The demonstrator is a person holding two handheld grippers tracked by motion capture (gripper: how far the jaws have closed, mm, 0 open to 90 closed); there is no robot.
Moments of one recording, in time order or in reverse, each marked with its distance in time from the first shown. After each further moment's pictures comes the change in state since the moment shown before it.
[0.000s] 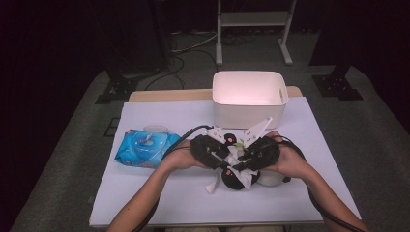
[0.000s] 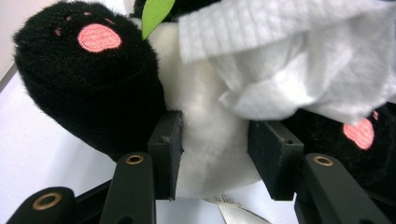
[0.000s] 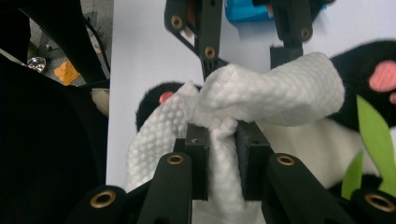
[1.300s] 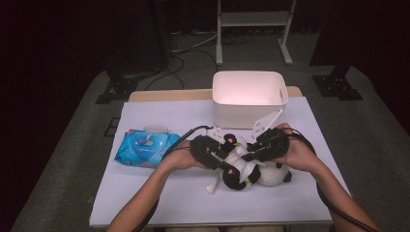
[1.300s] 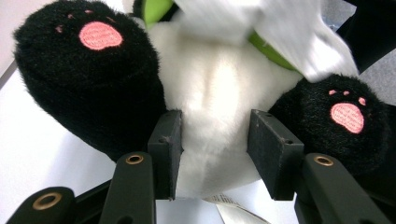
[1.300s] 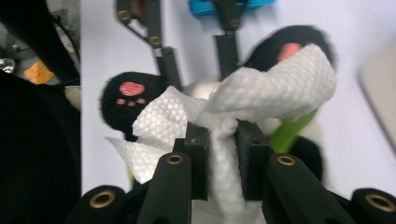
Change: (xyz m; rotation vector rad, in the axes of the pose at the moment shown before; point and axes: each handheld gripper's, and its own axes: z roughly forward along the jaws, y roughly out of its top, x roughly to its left) left arm -0.001 -0.001 0.000 -0.008 -0.006 -0.002; right arm -0.015 -0.005 -0.027 0.016 -0.095 0.039
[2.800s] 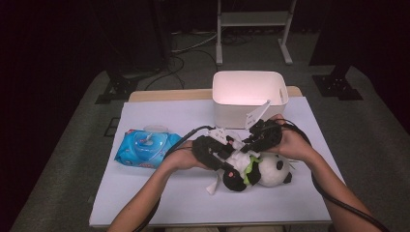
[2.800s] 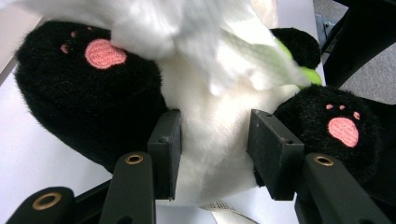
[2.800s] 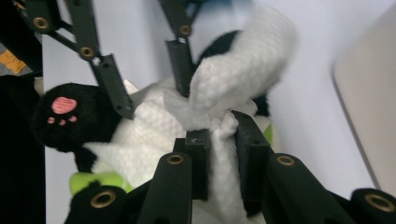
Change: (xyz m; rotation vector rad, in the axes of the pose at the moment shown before) left arm -0.003 0.005 0.002 -0.003 -0.013 0.013; right arm -0.023 0.017 0.010 0.082 -0.041 -0.007
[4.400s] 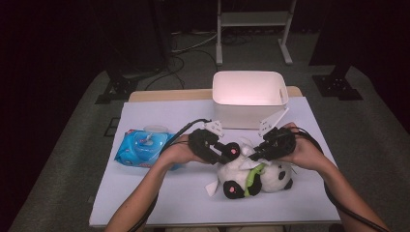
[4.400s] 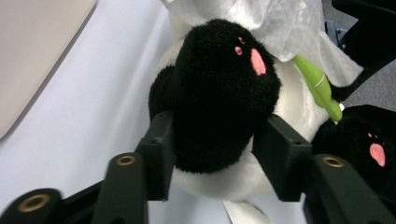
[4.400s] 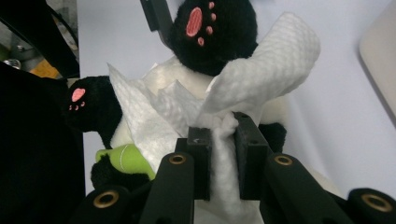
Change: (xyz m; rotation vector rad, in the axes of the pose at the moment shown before) left arm 0.006 0.008 -0.018 -0.019 0.044 -0.005; right arm 0.014 -0.033 -0.015 -0.051 0.059 0.052
